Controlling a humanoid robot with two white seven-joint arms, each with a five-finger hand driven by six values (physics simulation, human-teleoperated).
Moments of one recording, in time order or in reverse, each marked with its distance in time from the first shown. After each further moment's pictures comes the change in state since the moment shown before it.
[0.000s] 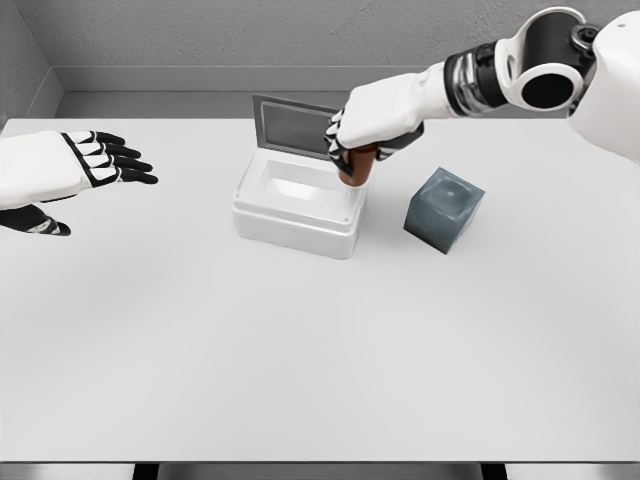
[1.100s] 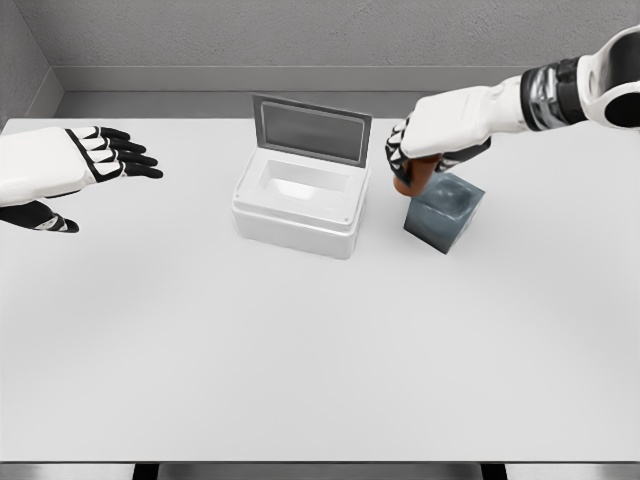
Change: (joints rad) left arm 0.003 -0.032 0.015 0.007 0.011 0.000 0.000; right arm 0.031 -0.198 0.002 -0.122 -0.026 0.000 0.000
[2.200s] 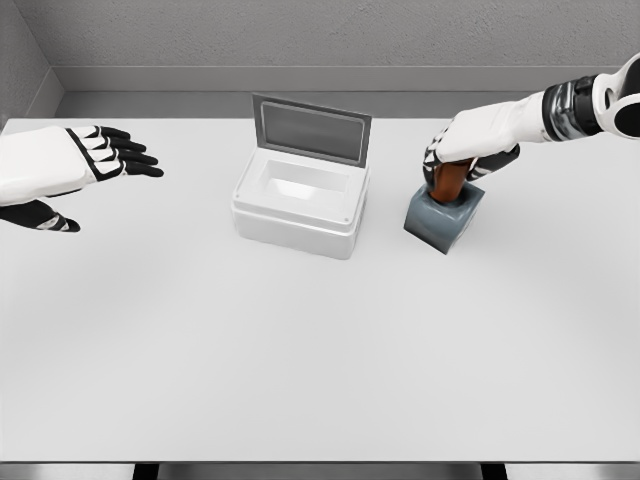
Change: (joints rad) left arm 0.000 -0.009 0.001 0.009 -0.001 0.000 0.000; right arm 0.032 0.000 0.053 0.186 -0.001 0.000 0.000
